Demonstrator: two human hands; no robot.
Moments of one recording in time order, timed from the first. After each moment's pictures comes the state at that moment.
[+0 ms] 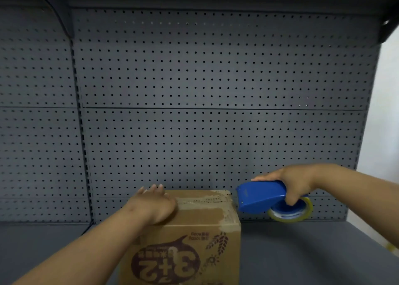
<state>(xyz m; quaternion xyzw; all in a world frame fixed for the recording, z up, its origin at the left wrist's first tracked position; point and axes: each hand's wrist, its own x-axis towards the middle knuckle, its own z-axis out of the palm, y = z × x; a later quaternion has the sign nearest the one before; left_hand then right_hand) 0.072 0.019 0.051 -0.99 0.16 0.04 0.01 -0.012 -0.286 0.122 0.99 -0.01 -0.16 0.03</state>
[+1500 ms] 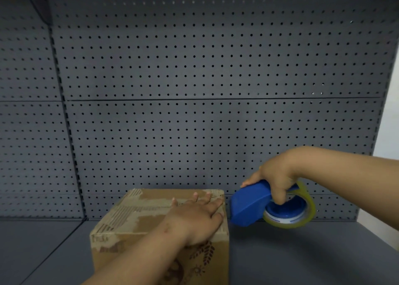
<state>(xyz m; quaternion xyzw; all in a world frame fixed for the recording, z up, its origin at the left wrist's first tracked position) 0.043 -0.079 0.027 -0.95 0.30 0.06 -0.04 0.012 -0.265 0.139 0.95 0.02 -0.27 0.14</state>
